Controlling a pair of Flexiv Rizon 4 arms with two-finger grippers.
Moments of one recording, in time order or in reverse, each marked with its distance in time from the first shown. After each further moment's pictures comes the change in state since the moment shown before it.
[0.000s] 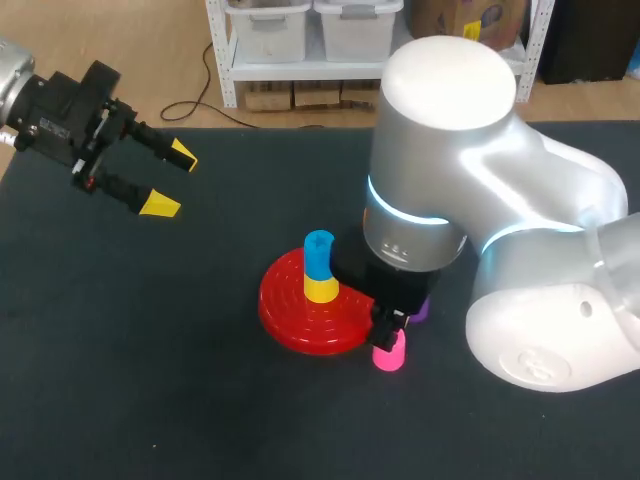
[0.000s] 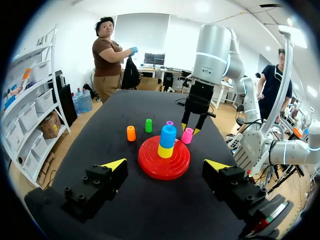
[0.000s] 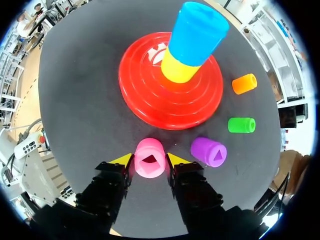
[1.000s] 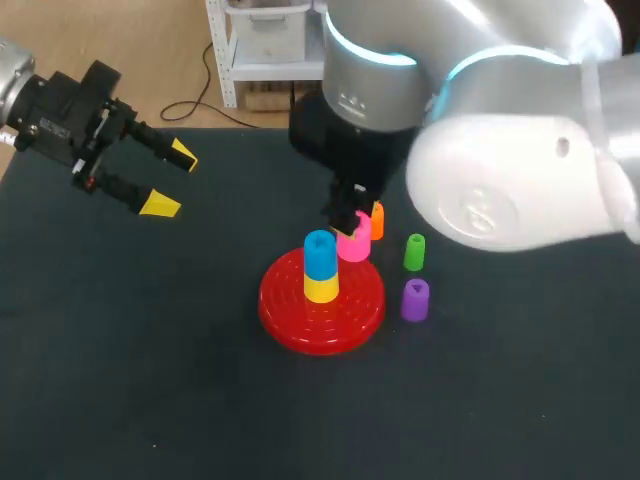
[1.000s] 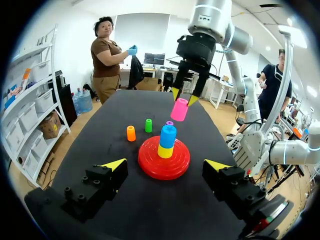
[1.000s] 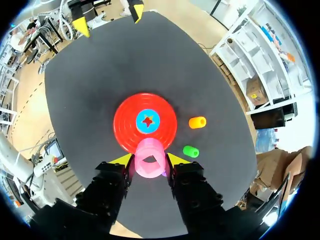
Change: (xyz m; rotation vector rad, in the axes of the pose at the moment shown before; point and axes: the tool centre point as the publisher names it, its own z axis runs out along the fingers) left arm 0.000 0.000 0.000 0.000 0.000 0.000; right arm -0.084 -0.039 -0.127 0.069 -0.075 0.061
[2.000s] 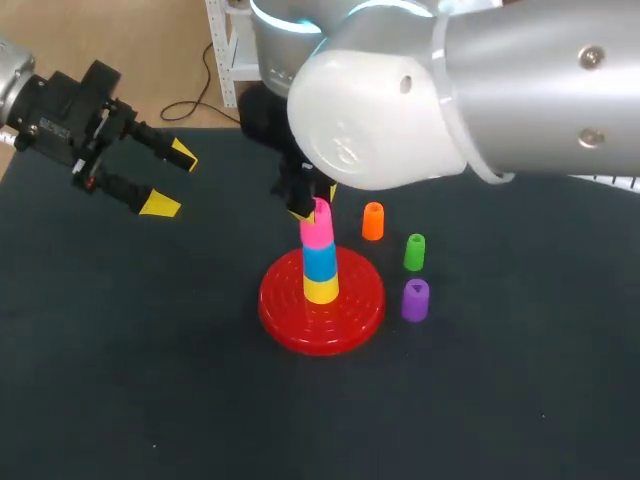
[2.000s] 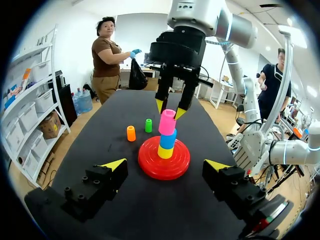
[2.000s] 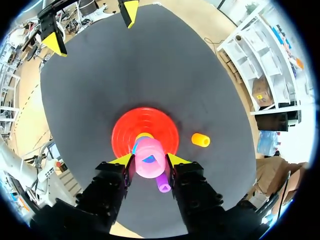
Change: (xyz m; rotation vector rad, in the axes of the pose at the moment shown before) left arm 0.000 0.000 0.000 0.000 0.000 0.000; right arm -0.049 -0.002 0.022 -0.033 0.091 -0.026
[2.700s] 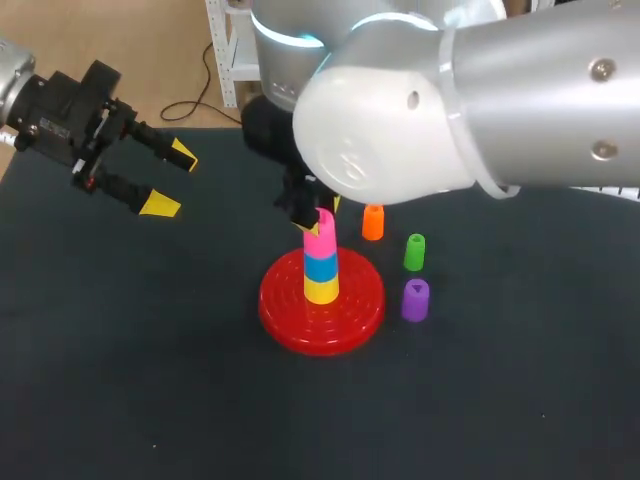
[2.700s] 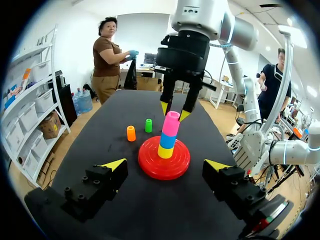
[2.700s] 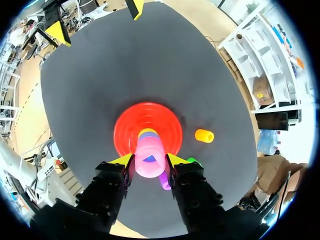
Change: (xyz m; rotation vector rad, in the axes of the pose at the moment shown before) left arm 0.000 0.000 0.000 0.000 0.000 0.000; right arm 0.011 0.007 0.005 0.006 0.014 0.001
